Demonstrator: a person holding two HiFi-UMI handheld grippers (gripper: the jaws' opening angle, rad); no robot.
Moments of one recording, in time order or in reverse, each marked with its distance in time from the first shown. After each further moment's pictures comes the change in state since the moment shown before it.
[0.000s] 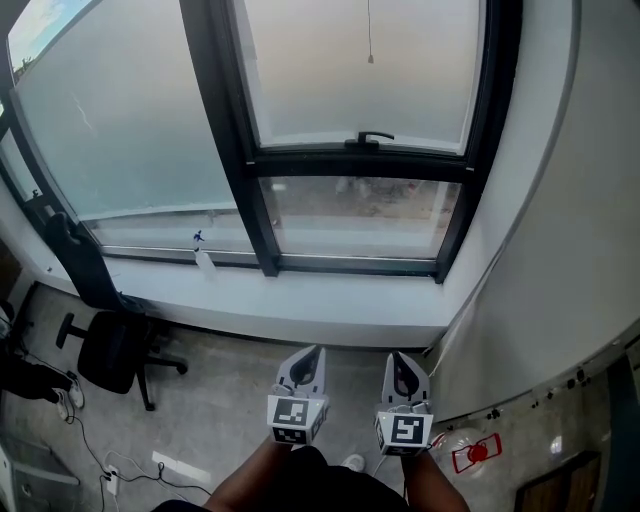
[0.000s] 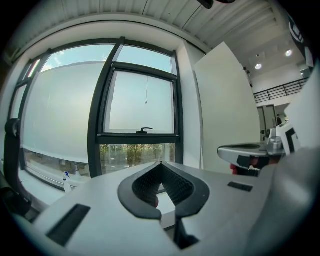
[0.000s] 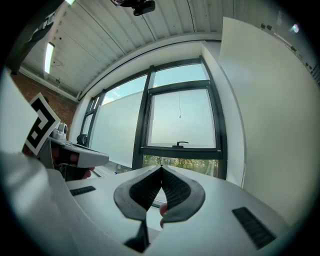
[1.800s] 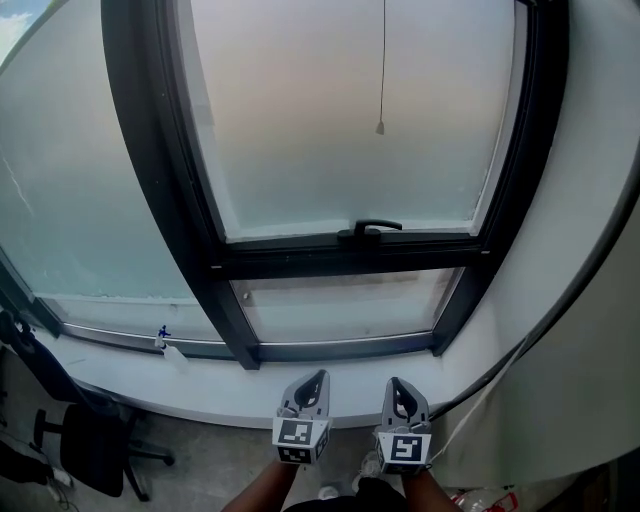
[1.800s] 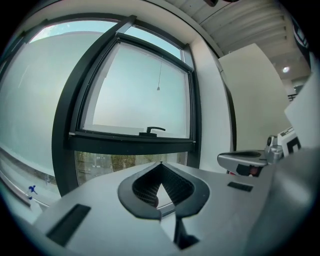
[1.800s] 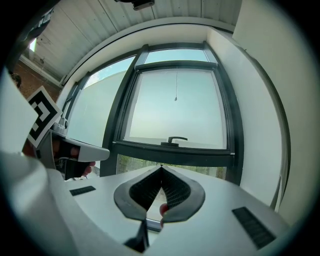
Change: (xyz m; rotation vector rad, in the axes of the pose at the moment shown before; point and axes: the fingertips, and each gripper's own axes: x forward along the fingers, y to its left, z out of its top) left arm 0.286 0.160 0.061 -0.052 -0.025 -0.140; right arm 0.307 -0.055 0.006 -0.040 0.041 -0.154
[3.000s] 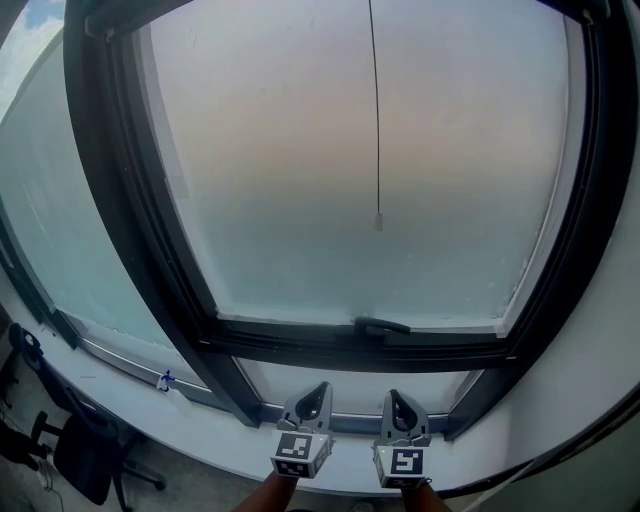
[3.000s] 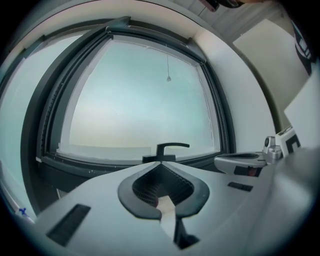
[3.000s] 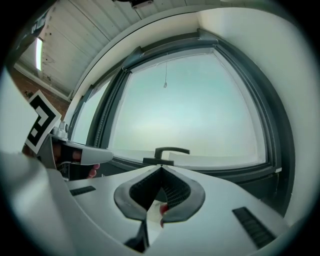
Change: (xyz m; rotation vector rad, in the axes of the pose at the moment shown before) left arm 0.202 0.047 0.094 0.045 -0.123 0.145; right arm 0.222 -0.093 0.052 0.045 -0.131 0.179
